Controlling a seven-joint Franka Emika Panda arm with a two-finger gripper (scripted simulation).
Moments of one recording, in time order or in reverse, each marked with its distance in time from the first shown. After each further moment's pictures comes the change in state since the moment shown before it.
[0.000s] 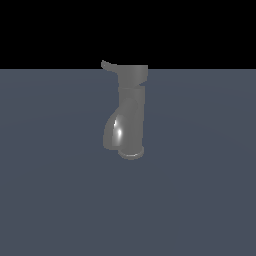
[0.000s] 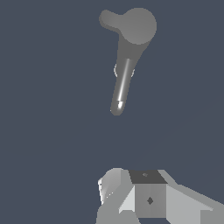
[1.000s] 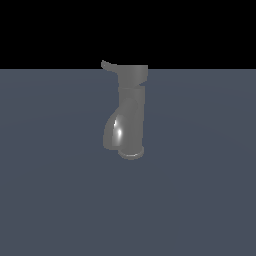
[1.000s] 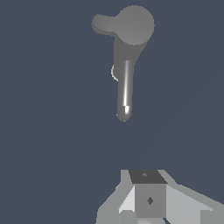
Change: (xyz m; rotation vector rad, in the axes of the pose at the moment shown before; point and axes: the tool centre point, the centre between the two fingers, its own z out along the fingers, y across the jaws) arm 0.021 -0.027 0.018 0.002 0.000 0.175
